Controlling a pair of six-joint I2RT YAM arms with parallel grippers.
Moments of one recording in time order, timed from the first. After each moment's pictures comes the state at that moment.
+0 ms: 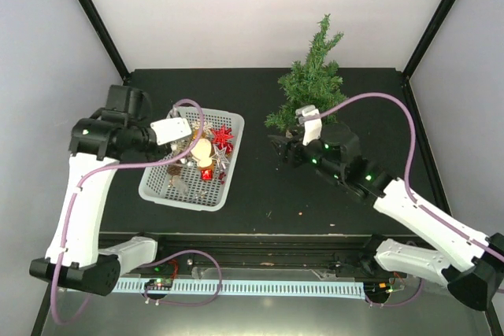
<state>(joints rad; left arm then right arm) -0.15 1.15 1.49 -1.36 0.17 0.98 0.80 1.04 0.94 -0.21 0.01 0.33</state>
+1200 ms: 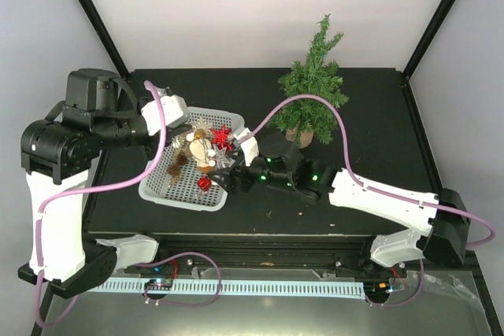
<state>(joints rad) -0.31 1.22 2.07 -1.53 0.52 0.67 1.11 1.35 1.11 -0.11 -0.13 0.35</state>
